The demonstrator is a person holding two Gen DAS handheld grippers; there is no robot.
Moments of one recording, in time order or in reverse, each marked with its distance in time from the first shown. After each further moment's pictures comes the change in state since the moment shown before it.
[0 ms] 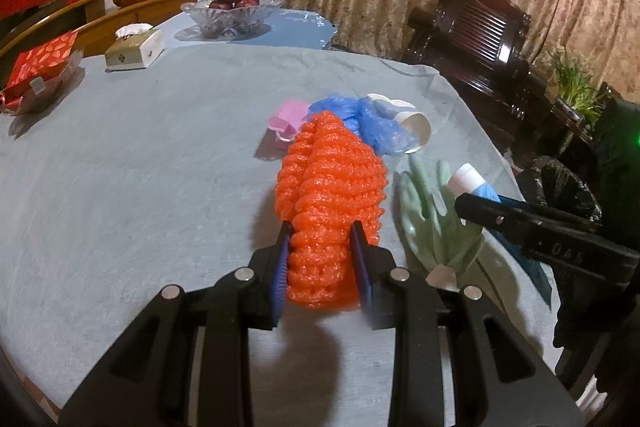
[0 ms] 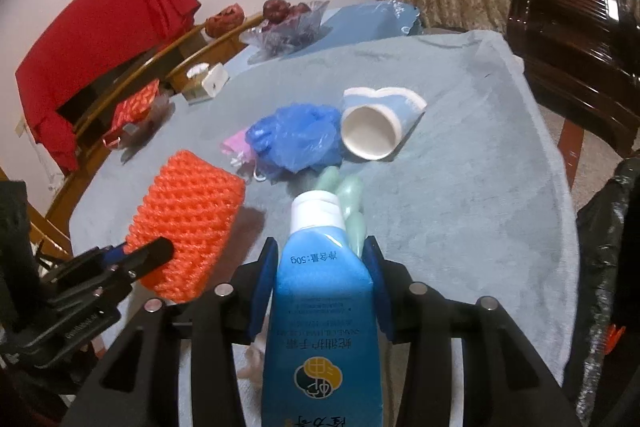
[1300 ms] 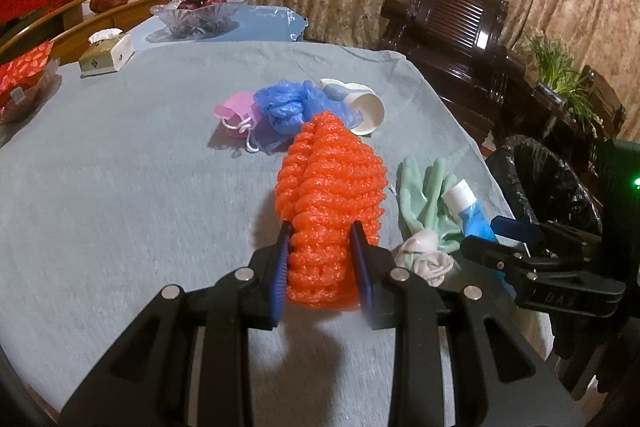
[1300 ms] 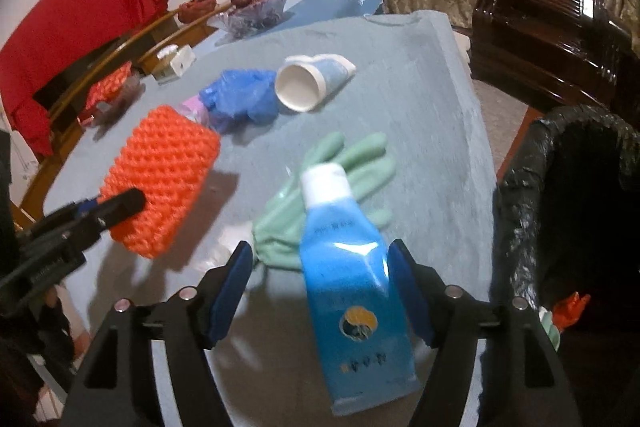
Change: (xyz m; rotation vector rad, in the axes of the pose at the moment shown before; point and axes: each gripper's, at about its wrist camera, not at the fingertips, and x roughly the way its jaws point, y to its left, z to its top) left arm 0.000 -0.035 -0.013 0.048 0.024 -0.054; right arm -0.029 -0.034 -0.046 -0.037 0.062 -0.145
